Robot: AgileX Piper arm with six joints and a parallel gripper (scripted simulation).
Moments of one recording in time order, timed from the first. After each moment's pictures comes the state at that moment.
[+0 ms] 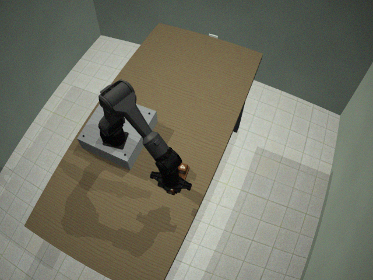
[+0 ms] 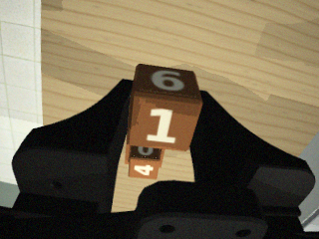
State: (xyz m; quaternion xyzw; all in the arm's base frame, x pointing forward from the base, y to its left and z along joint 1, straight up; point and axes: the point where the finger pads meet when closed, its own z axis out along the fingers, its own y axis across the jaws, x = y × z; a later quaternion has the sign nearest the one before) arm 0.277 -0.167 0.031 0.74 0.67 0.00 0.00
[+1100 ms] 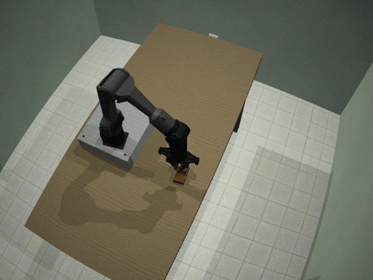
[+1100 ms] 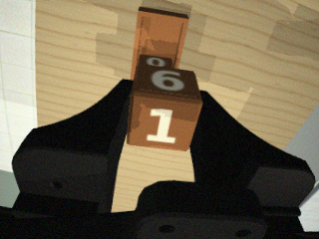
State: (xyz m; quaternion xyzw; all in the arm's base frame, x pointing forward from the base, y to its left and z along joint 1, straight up) arm 0.283 -0.074 0.046 0.73 0.68 0.00 0.00
